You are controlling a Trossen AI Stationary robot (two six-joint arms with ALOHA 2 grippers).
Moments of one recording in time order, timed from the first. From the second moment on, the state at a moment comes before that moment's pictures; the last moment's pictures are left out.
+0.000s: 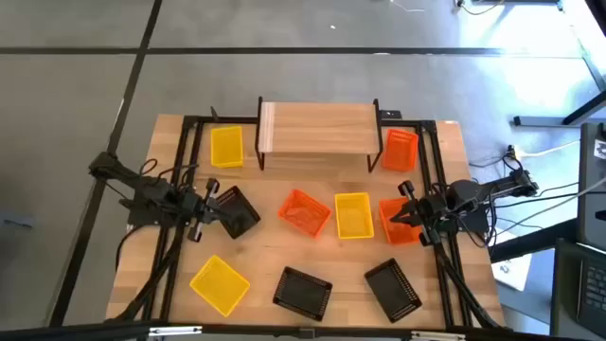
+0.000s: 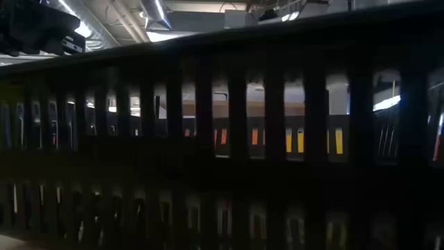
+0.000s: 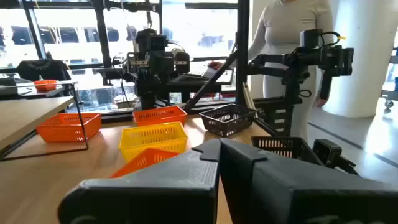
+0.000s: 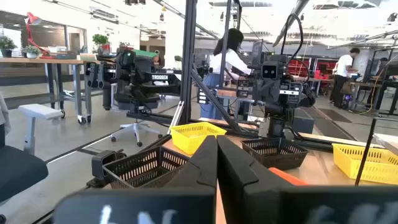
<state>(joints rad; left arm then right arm) -0.46 0.01 0.01 0.17 -0.28 0.06 0.32 0.00 0.01 0.15 -0.04 -0.06</state>
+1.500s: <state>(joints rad) -0.46 0.01 0.01 0.17 -0.28 0.06 0.32 0.00 0.01 0.15 -0.01 -0.11</state>
